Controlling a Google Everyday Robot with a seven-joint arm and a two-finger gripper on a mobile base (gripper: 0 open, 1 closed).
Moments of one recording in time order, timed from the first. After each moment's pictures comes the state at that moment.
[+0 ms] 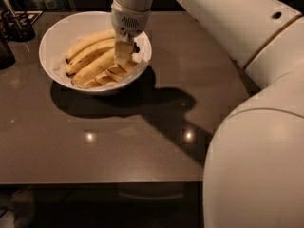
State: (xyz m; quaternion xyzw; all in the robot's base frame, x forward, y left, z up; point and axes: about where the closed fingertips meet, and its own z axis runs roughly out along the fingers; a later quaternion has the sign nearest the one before) arm 0.621 0.071 0.924 -0.72 0.68 0.06 0.15
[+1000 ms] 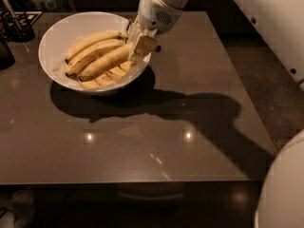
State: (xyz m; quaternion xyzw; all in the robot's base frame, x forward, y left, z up) arm 0.595 0.035 0.952 -0.73 0.63 0.14 0.23
